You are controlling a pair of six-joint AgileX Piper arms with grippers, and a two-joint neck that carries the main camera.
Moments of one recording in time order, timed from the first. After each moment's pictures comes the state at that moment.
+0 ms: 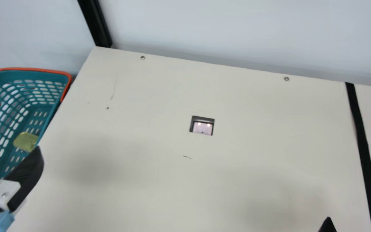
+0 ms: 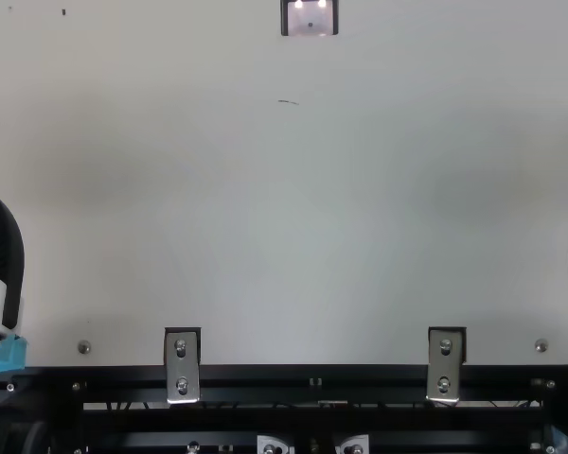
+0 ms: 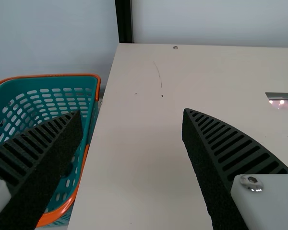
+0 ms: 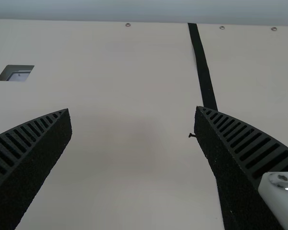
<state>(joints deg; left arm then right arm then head) -4.0 13.5 -20.2 4.7 38.2 -6.5 -4.0 13.5 -20.3 4.9 38.2 -6.5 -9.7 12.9</state>
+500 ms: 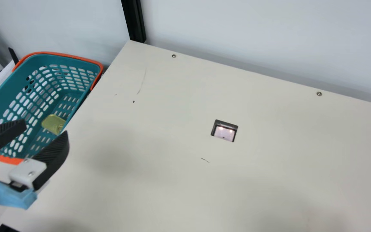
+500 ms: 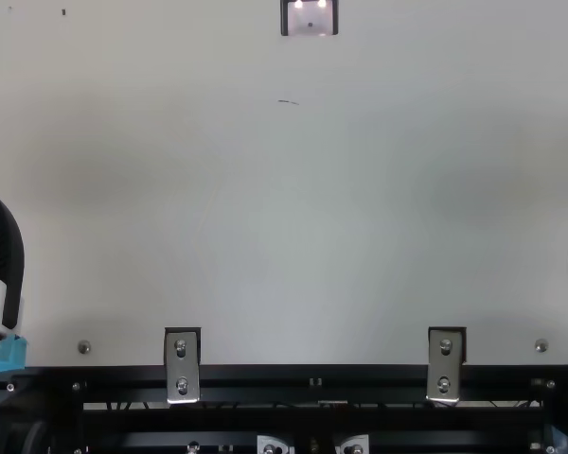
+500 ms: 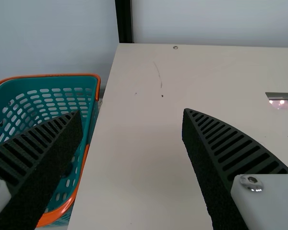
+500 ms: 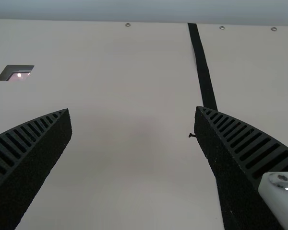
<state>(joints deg) -4.0 13.5 -20.2 4.7 38.2 -6.5 -4.0 13.5 -20.3 4.9 38.2 -6.5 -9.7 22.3</state>
